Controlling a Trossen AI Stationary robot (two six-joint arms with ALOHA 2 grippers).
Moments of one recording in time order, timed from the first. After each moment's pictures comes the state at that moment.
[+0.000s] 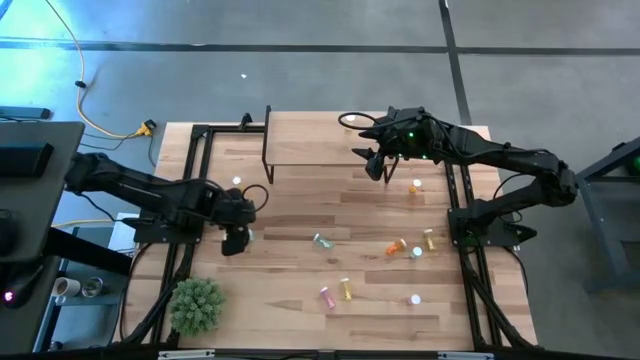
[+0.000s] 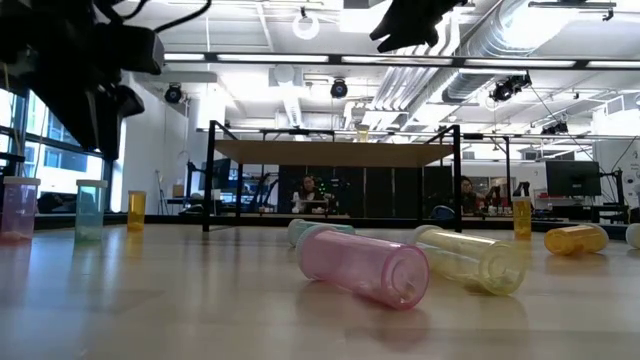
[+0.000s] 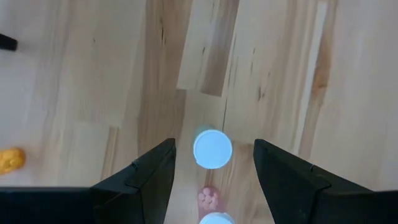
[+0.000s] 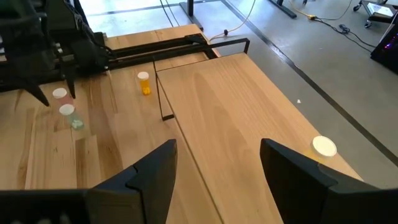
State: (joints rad) left arm -0.07 1.07 0.71 -0.87 -0.08 -0.37; right arm -0.29 1.27 1.26 -0.48 0.11 0.00
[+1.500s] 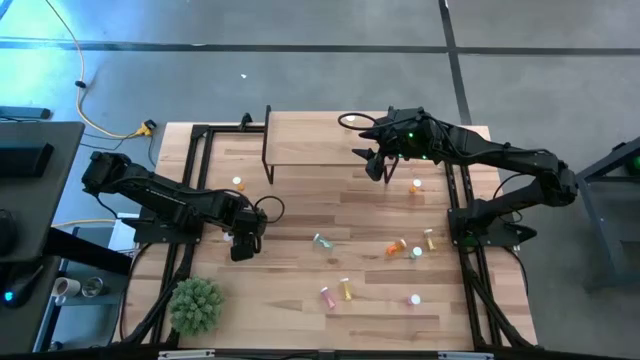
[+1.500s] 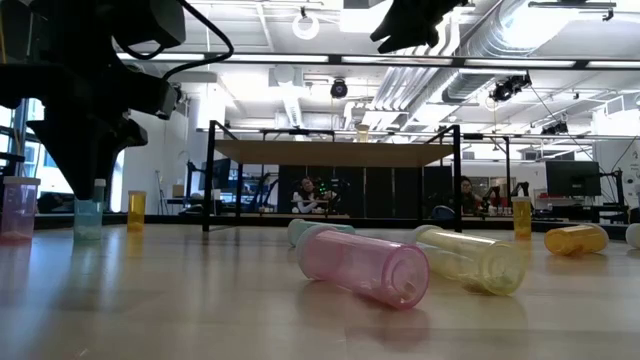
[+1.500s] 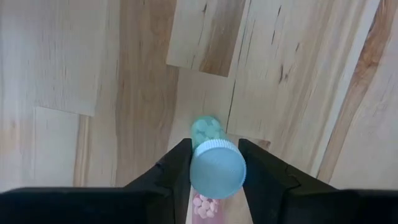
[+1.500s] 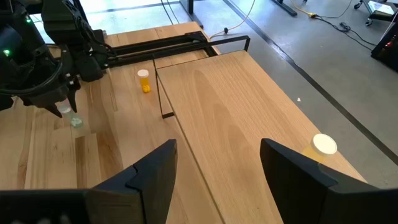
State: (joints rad) left arm -0.07 1.30 0.70 -0.82 -0.04 -0.39; right arm -0.29 1.27 1.26 -0.49 0.11 0.00
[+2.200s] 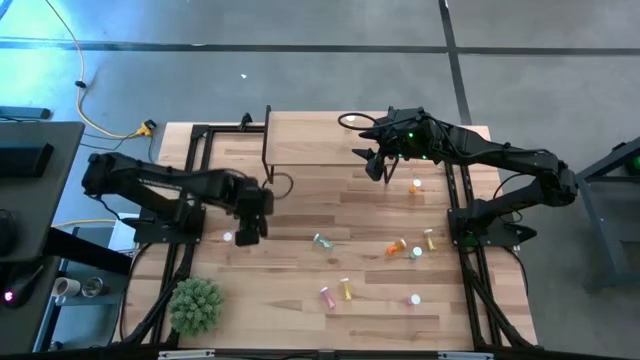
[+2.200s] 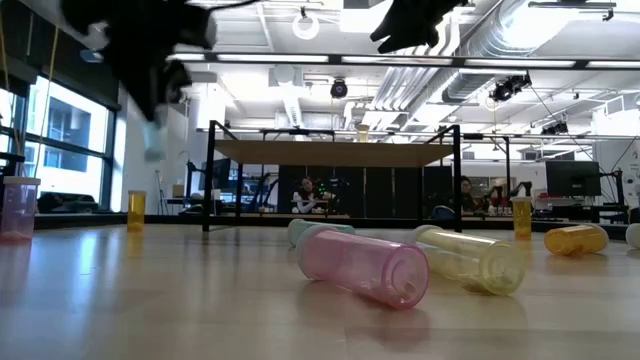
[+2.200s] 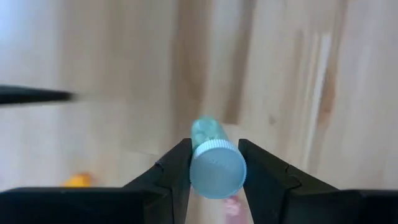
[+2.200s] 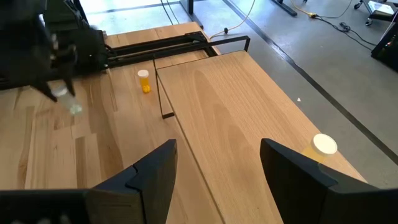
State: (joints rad) left arm 0.07 1.30 1.06 -1.07 -0.09 -0.15; right arm -0.29 1.27 1.26 -0.49 0.11 0.00
